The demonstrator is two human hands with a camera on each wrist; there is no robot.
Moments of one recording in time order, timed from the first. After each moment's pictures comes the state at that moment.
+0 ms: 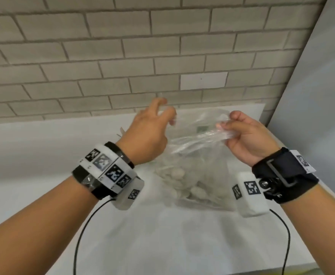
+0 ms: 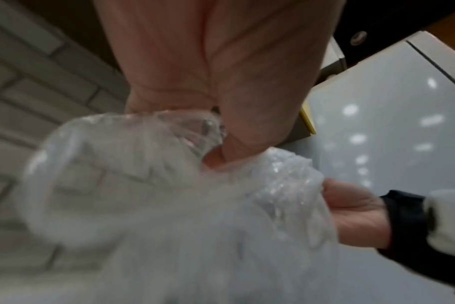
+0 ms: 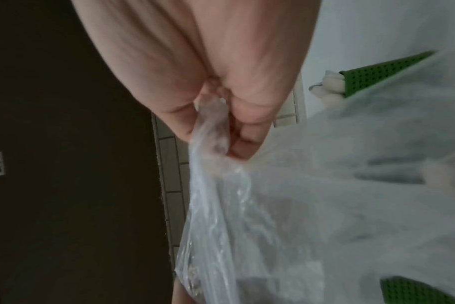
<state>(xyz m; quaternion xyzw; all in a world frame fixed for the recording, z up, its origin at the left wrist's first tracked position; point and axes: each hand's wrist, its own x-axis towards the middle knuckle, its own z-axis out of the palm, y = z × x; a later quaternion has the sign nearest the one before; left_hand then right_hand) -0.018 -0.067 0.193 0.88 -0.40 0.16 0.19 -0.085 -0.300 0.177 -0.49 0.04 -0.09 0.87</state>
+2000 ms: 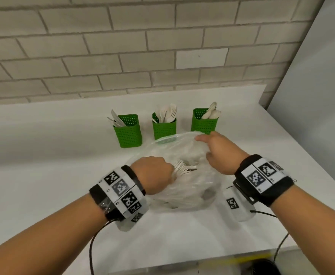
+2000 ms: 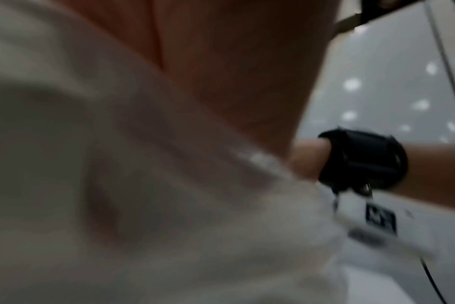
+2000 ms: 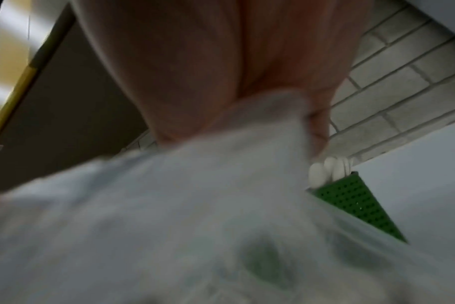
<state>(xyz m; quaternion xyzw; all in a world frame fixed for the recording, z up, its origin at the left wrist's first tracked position) -0.051 -0.088 0.102 0.90 -0.41 -0.13 -0.09 -0.083 -0.292 0.112 -0.98 0.00 0.06 0.19</state>
